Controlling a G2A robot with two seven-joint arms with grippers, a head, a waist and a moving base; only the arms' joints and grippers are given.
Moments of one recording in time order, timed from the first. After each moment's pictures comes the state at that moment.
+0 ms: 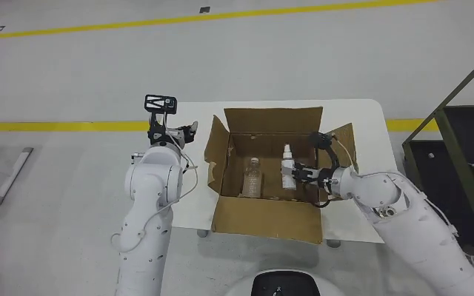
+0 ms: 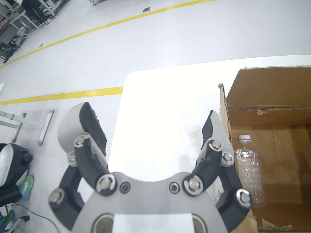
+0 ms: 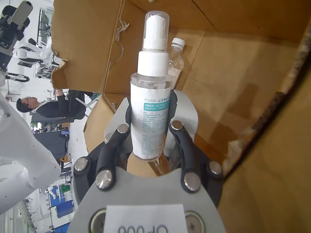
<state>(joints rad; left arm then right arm) 0.89 -1.33 -1.34 -1.76 1.58 0.06 -0.92 -1.03 -1.16 1.13 -1.58 -0.25 0.15 0.77</state>
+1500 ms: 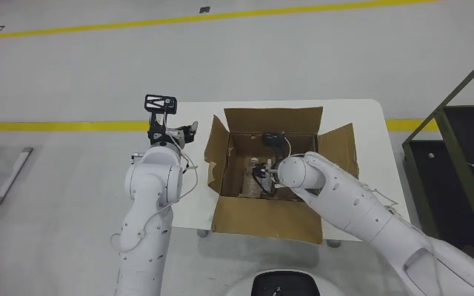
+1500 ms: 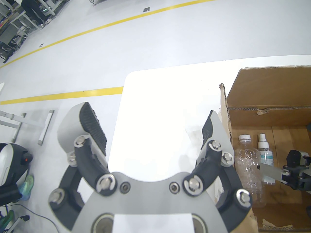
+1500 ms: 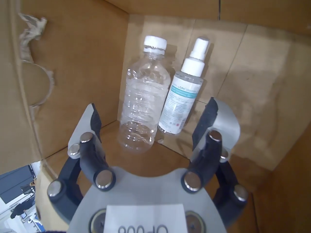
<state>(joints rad) 0.89 -1.33 -1.34 -1.76 1.58 0.06 -0.92 -0.63 -1.38 0.71 -1.16 -0.33 0.47 0.67</state>
